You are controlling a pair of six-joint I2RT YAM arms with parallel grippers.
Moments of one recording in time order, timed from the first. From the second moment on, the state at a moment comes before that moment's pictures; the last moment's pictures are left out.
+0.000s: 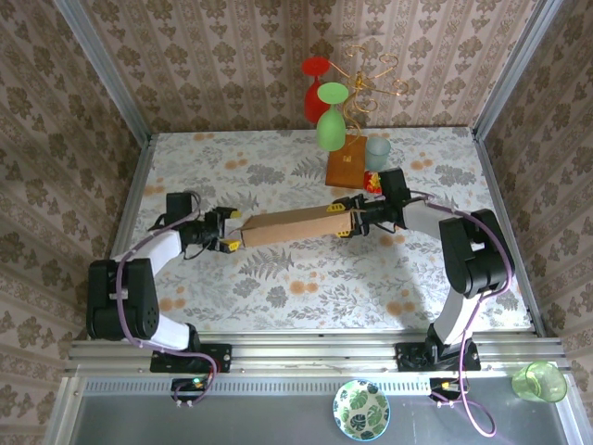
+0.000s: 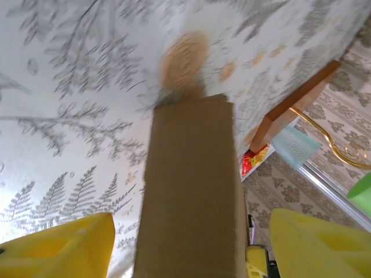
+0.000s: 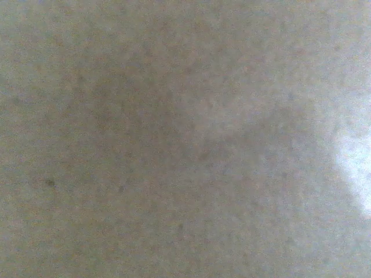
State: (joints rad) left arm -0.04 1.46 0.70 -0.19 0.74 -1.45; right arm 0.21 1.79 0.99 -0.05 -1.08 1.56
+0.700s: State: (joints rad) left arm -0.09 1.48 0.60 0.02 0.71 -1.88; right arm 0.19 1.79 0.94 -0.04 -1.12 1.60
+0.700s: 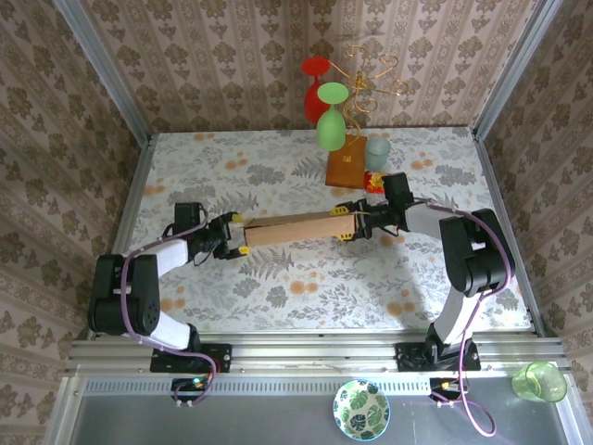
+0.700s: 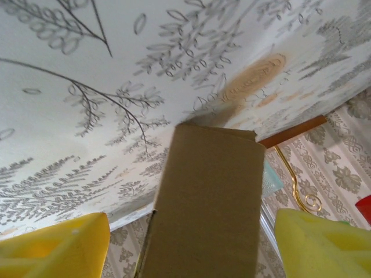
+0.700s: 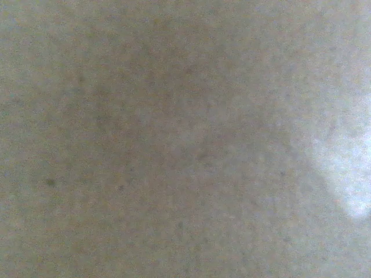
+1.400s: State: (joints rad) left arm -0.20 1.49 0.61 0.06 0.69 -2.04; right arm 0.17 1.81 0.94 -0.08 -1.15 1.59
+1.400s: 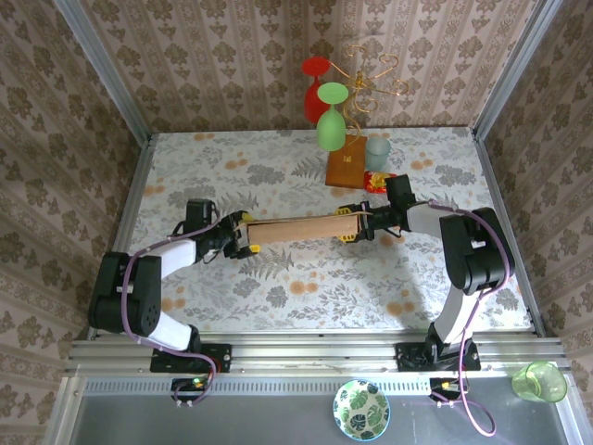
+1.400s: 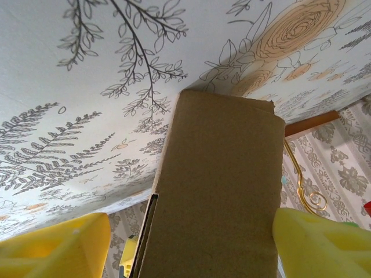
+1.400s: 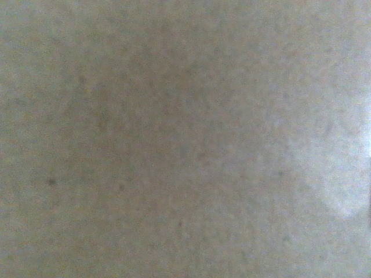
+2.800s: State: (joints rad) left arm -0.26 1.43 0.62 0.05 0.73 -2.03; right arm 0.14 1.93 1.16 -0.45 -1.09 1.31
